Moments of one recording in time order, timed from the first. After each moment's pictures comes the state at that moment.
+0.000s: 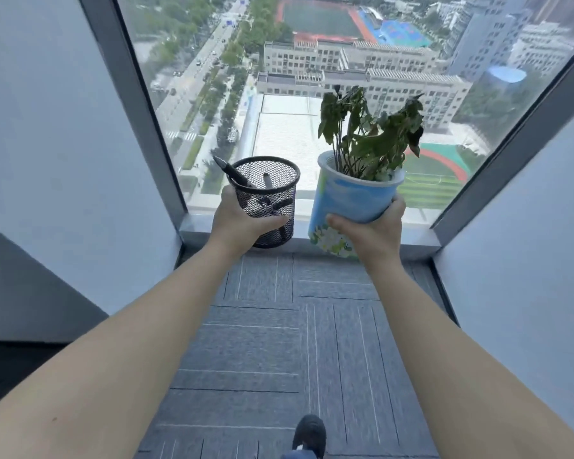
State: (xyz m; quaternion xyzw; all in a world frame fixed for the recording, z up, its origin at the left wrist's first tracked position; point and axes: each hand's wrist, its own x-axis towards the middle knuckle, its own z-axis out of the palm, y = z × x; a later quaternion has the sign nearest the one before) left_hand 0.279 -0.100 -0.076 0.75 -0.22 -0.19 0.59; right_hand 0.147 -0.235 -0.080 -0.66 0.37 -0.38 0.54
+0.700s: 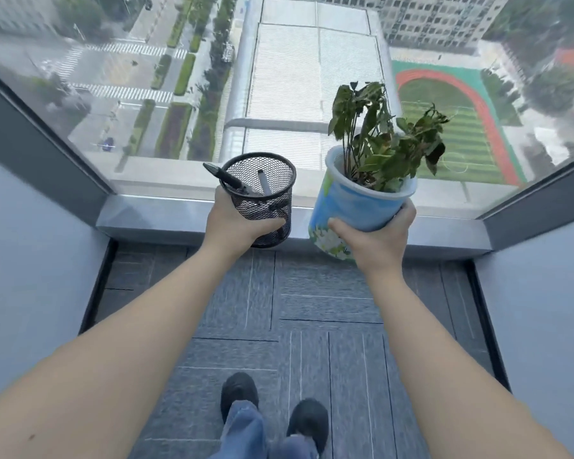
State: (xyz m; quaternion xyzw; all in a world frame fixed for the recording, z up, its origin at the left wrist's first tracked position) left_hand 0.485 -0.409 -0.353 0.78 -0.15 -0.25 0.55; right_hand 0.342 -0.538 -0.352 -0.66 0.45 -0.32 0.50
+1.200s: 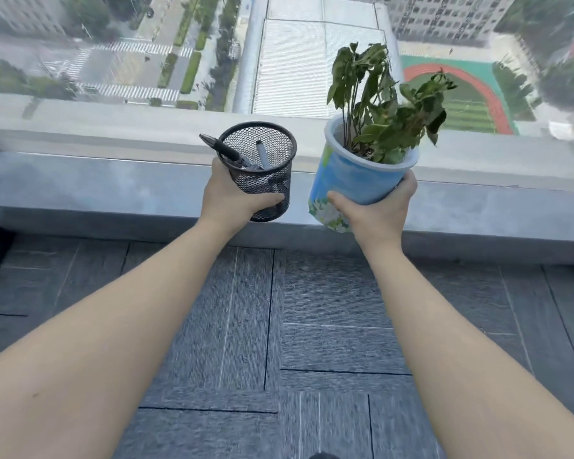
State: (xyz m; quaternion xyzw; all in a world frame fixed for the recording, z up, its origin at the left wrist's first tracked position) left_hand 0.580 -0.516 -0.685 0.80 -0.17 -0.21 0.54; right_hand 0.442 -0.645 -0.688 -0.67 0.44 -0.33 0.50
